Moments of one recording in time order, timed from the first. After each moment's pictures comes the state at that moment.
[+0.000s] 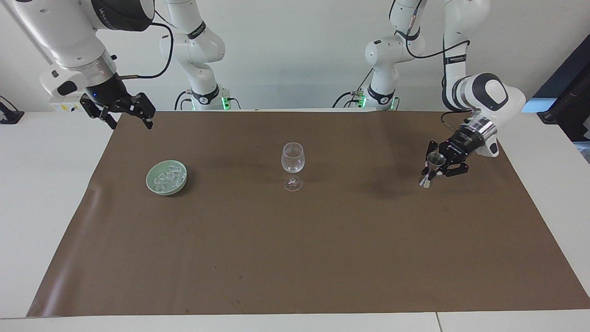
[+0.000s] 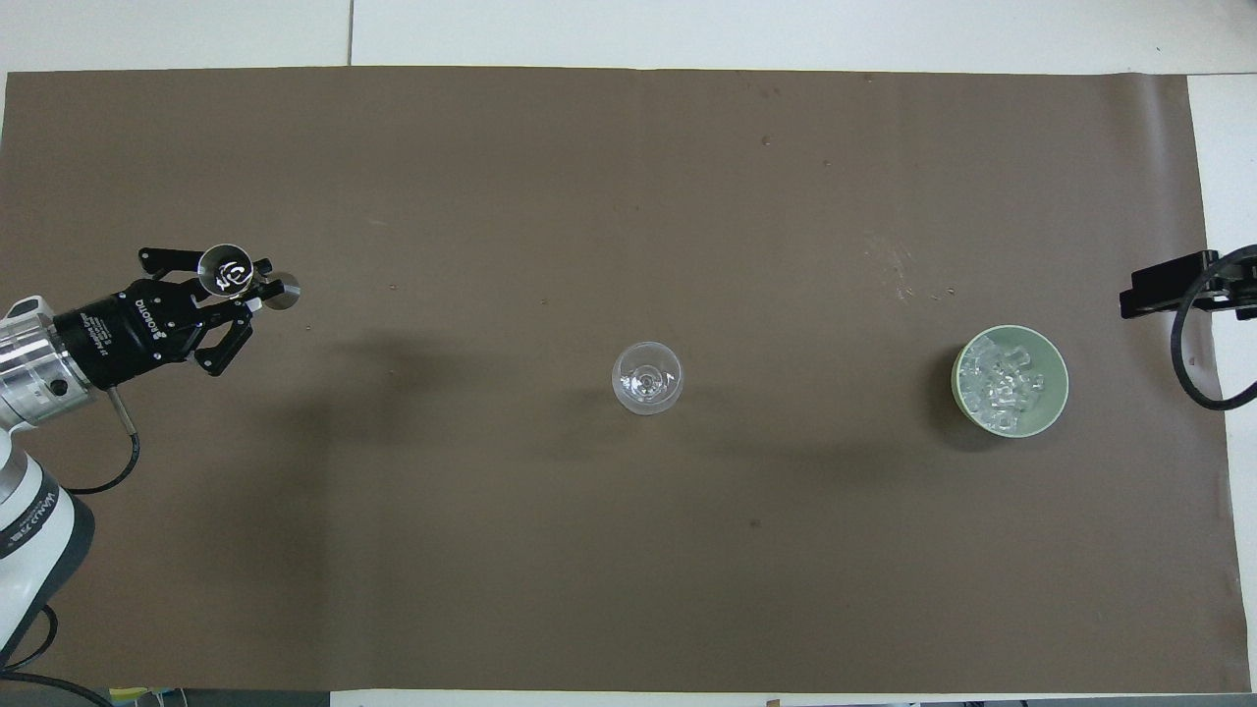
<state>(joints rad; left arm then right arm) 0.14 -0.05 -0.01 -2.29 -1.44 2.08 -0.92 -0.02 -0.04 -0.04 -1.64 0.01 1.57 -0.03</state>
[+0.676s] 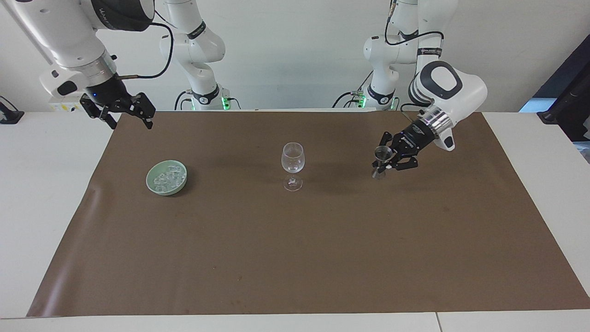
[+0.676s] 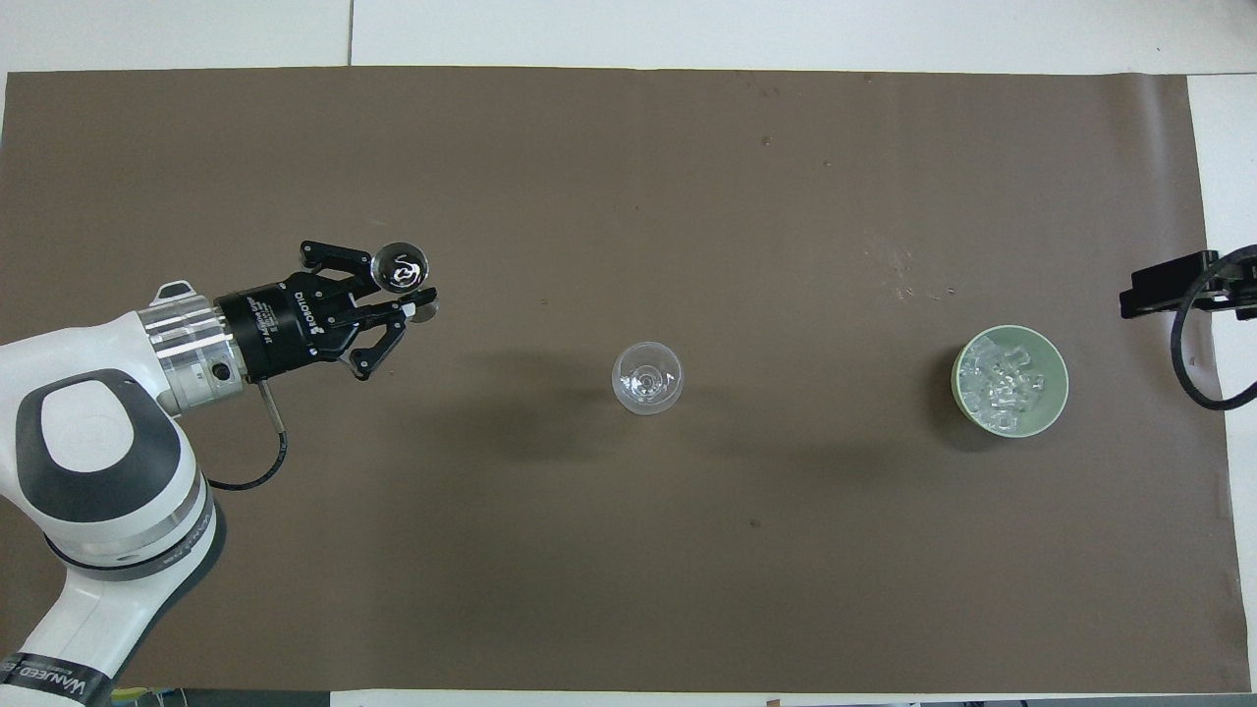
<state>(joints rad) -0.22 -0.11 -0.03 -2.26 -1.35 2.36 -1.25 -0.02 -0.04 -0.04 -1.64 0.01 1.57 -0.03</state>
